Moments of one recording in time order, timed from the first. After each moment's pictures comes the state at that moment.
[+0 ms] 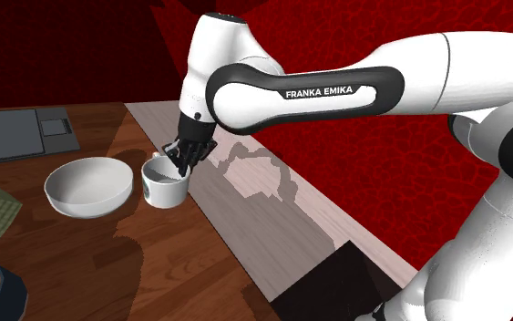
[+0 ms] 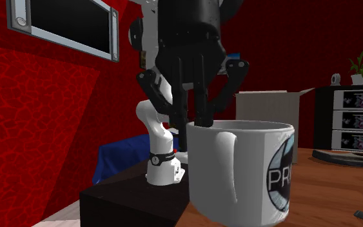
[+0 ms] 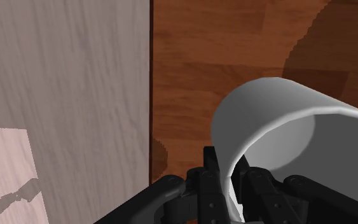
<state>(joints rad) 0.11 0.17 0.50 -1.77 -0.10 2.07 0.50</state>
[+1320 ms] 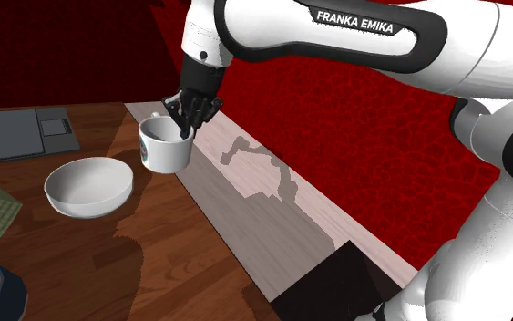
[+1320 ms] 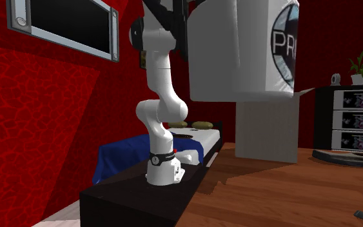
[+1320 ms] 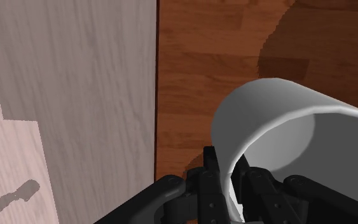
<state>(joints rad) 0.12 0.17 0.51 -1.51 -0.09 1.81 0.49</state>
